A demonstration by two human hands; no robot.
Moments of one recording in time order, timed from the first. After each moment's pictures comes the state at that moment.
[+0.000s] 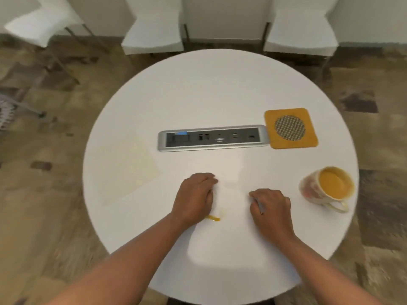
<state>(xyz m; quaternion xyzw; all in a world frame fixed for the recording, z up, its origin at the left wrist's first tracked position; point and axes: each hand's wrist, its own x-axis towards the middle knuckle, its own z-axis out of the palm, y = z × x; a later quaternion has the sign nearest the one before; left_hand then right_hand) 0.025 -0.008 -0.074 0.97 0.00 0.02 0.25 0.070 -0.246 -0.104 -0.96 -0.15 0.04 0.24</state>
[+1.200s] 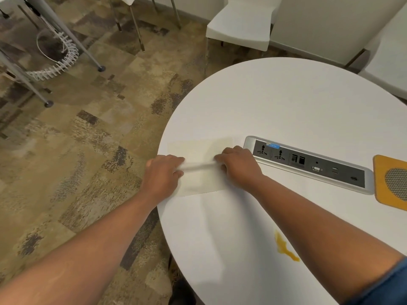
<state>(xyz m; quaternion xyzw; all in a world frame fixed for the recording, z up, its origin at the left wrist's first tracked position) -0.069 0.273 -0.104 0.92 0.32 0.01 0.23 0.118 0.106 -0.084 -0.84 -0.53 0.13 0.07</state>
